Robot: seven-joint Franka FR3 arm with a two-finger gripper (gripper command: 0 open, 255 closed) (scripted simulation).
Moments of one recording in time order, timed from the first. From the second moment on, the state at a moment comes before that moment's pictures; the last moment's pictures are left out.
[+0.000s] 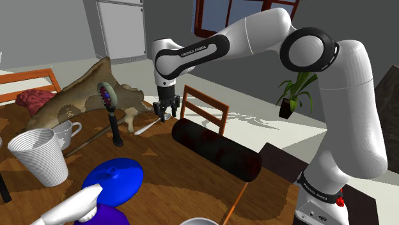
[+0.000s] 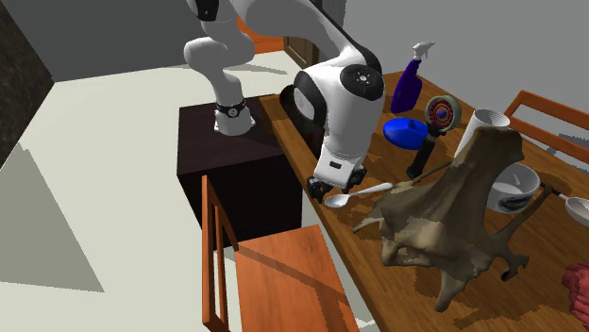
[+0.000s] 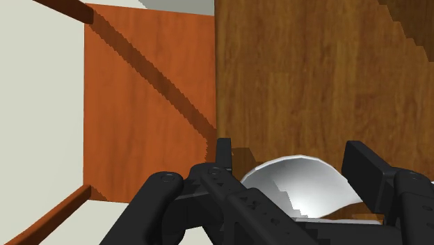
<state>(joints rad) 0.15 0.56 0.16 -1.50 -0.01 1.92 0.24</state>
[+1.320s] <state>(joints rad) 0.15 0.50 0.16 -1.35 0.00 1.70 0.25</state>
